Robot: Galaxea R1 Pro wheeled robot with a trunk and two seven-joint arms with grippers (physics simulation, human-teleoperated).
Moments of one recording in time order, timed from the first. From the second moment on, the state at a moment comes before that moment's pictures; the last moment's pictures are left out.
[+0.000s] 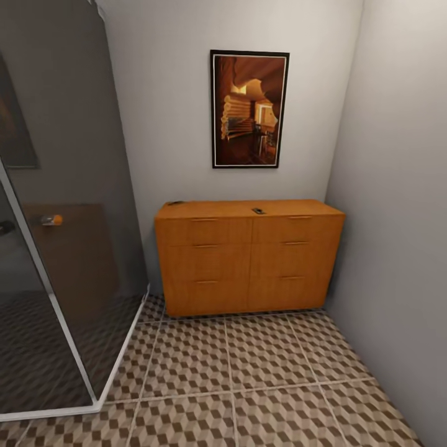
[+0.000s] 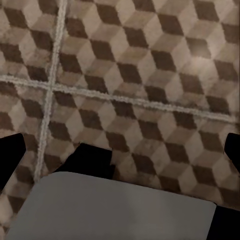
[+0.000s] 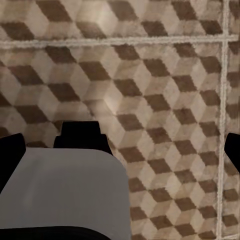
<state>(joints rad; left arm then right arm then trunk) -0.18 -0.09 0.04 0.00 0.16 -0.23 0.19 -0.17 -0.02 0.06 0.03 -0.01 -0.13 -0.17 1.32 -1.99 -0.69</state>
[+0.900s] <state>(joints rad) -0.18 -0.09 0.04 0.00 0.16 -0.24 0.19 -0.17 -0.02 0.06 0.03 -0.01 -0.13 -0.17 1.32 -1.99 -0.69</state>
